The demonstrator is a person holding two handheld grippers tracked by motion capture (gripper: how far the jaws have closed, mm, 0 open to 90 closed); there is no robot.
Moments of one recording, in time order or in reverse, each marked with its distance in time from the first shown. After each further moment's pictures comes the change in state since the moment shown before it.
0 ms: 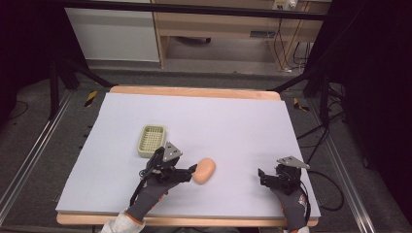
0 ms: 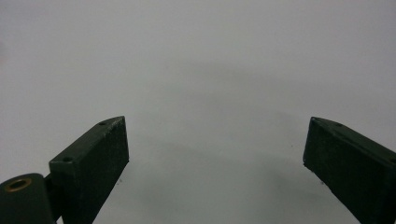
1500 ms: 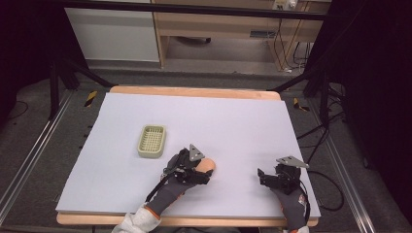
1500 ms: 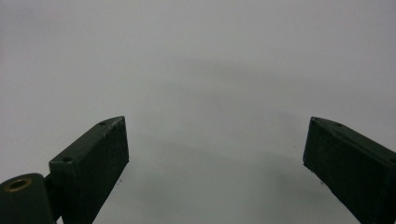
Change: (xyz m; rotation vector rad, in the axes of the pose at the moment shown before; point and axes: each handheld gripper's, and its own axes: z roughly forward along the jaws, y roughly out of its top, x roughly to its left) left arm -0.028 0.003 0.056 0.129 -0.039 0.065; right arm 0.000 0.001 0.002 0.004 0.002 -0.001
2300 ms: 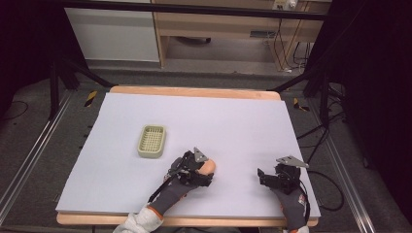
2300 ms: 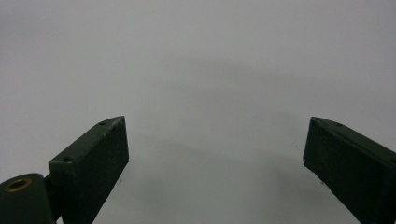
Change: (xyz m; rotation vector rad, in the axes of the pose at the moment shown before) left arm -0.003 -0.006 0.019 0.077 0.000 0.003; right arm 0.000 0.000 0.001 0.005 0.000 0.005
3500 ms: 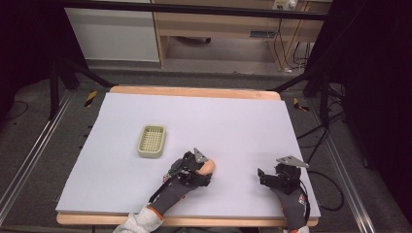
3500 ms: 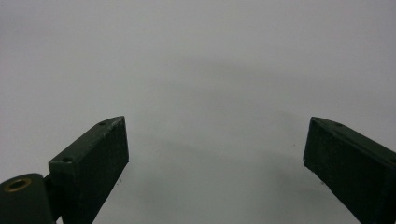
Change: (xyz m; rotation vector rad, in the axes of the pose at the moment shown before) left arm -0.001 -0.001 -0.002 0.021 0.017 -0.001; right arm -0.001 0.000 0.000 0.003 -0.001 0.001
